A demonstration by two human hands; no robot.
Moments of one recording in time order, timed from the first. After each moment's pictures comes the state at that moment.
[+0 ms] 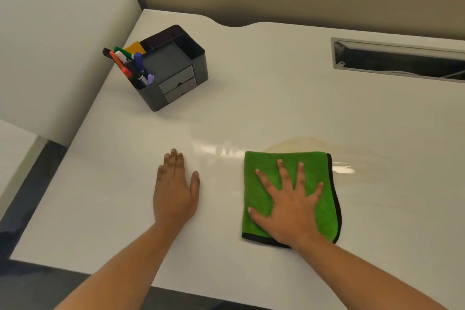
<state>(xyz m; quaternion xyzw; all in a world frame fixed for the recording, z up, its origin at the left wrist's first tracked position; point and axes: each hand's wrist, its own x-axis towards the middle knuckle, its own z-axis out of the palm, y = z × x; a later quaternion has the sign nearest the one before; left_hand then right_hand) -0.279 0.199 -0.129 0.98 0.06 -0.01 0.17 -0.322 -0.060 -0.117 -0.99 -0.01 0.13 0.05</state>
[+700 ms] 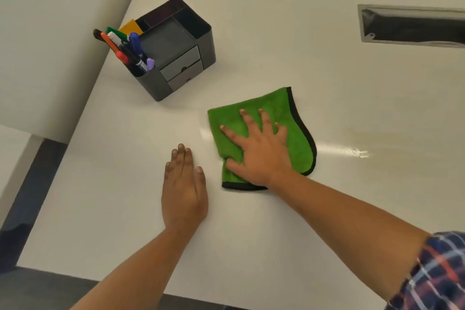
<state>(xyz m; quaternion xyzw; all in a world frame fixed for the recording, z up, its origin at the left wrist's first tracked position) -0.278 0.202 -0.136 0.97 0.06 0.00 0.23 -0.202 0.015 -0.119 -0.99 -0.14 0.07 0.05</state>
